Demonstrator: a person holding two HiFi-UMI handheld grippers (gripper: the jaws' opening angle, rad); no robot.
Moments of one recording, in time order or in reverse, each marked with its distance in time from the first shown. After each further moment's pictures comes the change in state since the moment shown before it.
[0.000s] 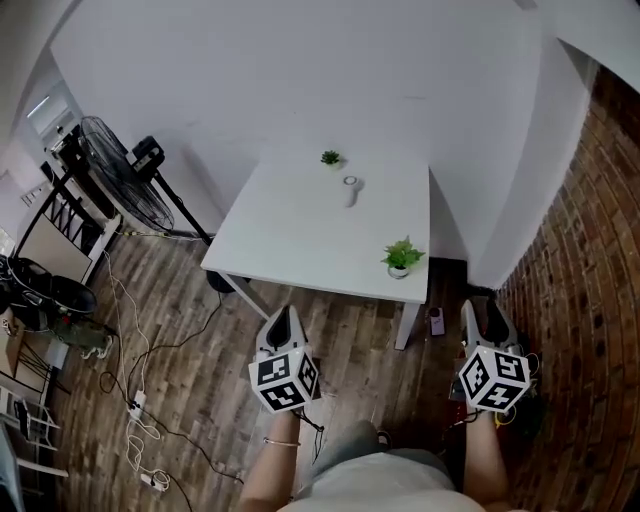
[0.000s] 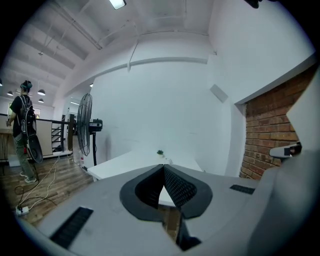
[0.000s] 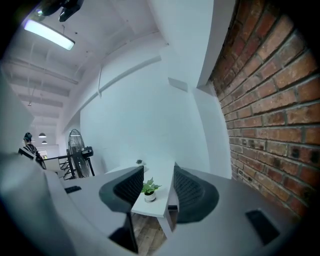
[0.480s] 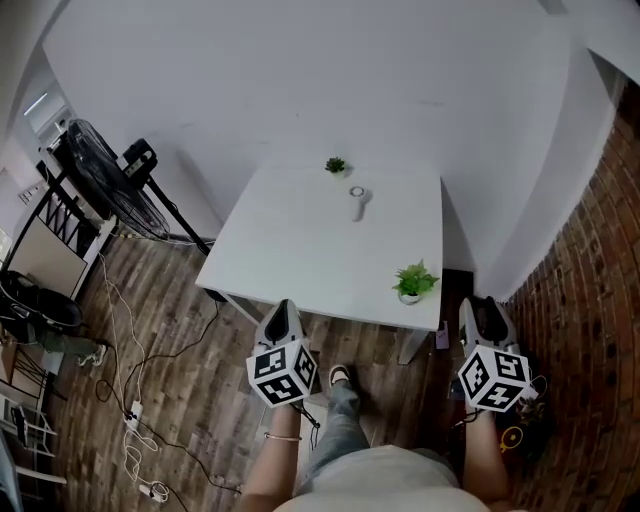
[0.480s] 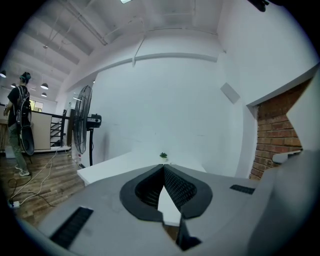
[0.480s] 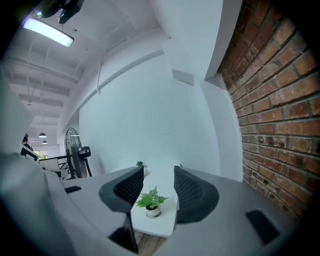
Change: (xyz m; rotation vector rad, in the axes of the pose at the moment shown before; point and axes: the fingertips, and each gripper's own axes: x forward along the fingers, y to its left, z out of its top) left arm 0.095 0.033 0.010 -0.058 -0.013 0.004; right arm 0.091 0.024 0.002 -0.003 -0.002 0.014
